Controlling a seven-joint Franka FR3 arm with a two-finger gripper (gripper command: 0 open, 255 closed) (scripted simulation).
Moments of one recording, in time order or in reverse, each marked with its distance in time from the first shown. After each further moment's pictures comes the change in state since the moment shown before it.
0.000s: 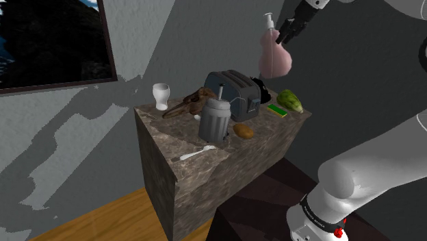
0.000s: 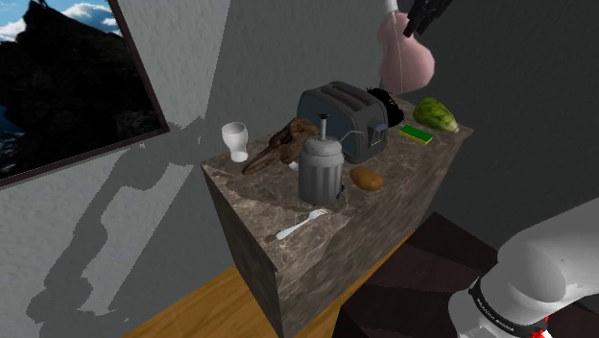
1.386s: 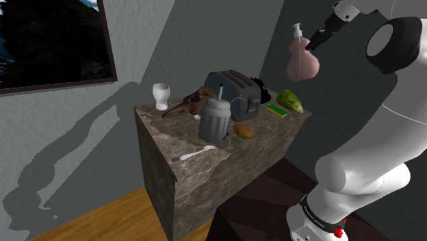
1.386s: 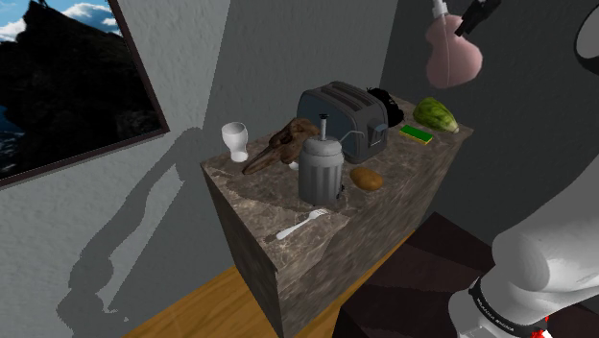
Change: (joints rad) arm -0.169 0.324 -0.258 0.331 0.190 -0.122 -0.421
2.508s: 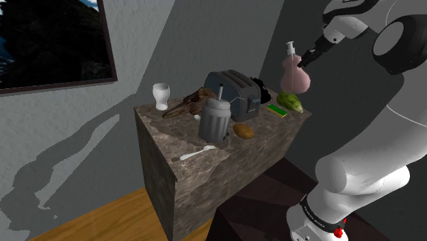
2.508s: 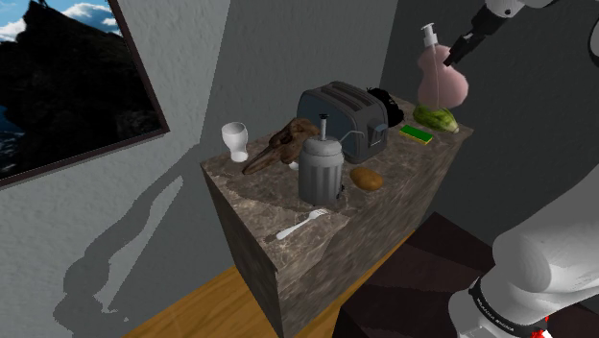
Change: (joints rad) arm 0.017 -0.051 0.012 -0.287 -0.002 0.235 -0.056
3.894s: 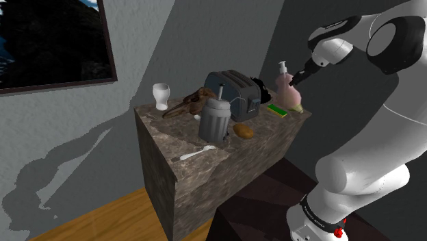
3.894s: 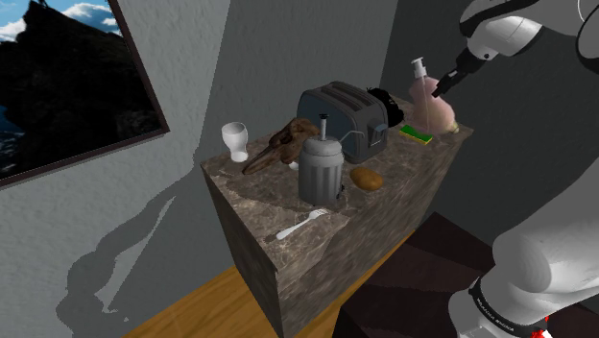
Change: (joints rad) arm 0.004 0.038 0.008 -0.231 0.071 0.250 -0.105
